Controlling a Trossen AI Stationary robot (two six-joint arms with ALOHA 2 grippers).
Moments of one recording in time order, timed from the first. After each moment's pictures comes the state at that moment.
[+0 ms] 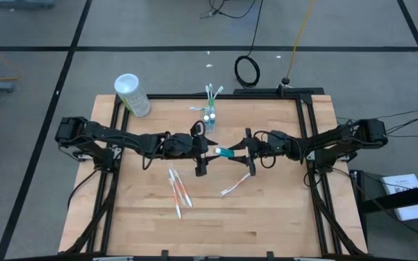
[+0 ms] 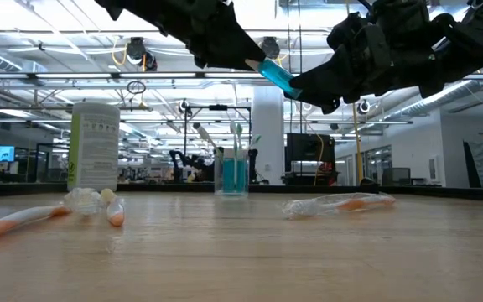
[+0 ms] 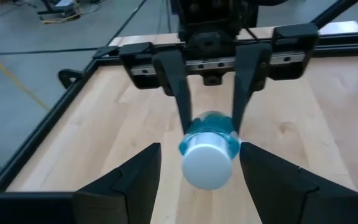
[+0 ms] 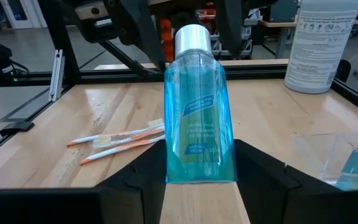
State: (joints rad) left arm -0.06 1.54 1.01 0.13 -0.22 0.05; right arm -0.08 1.38 0.41 0.84 -0.16 0.04
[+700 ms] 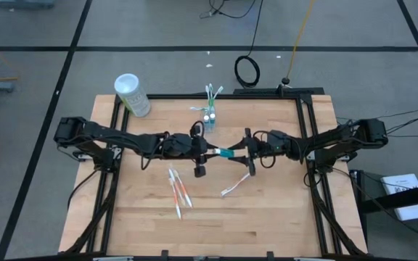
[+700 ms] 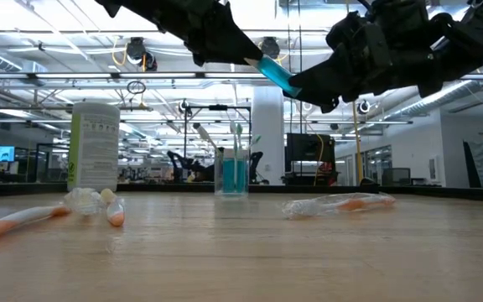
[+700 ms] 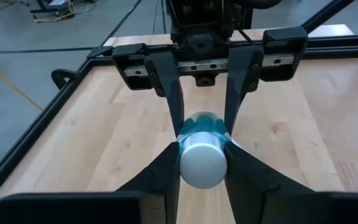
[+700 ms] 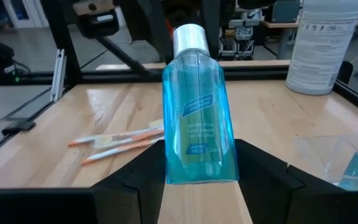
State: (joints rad) left arm -0.06 1.53 1.01 0.13 -0.21 0.04; right arm -0.08 1.38 0.41 0.82 -0.16 0.04
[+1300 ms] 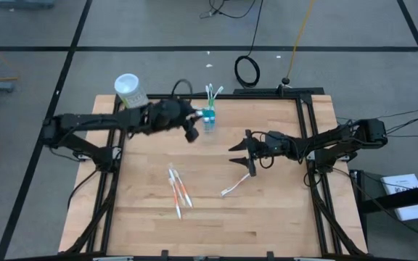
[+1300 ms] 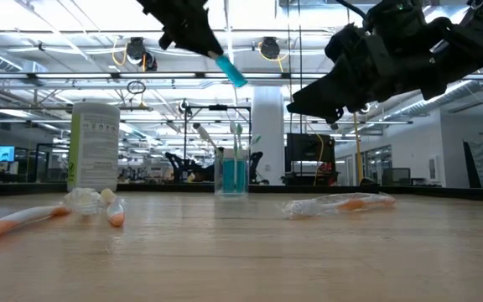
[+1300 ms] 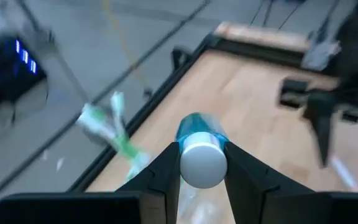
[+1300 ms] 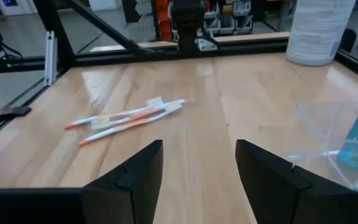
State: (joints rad) left arm 0.16 1.36 1.18 -0.32 -0.35 -0.09; right arm -0.08 1.38 0.41 0.76 -0.16 0.07
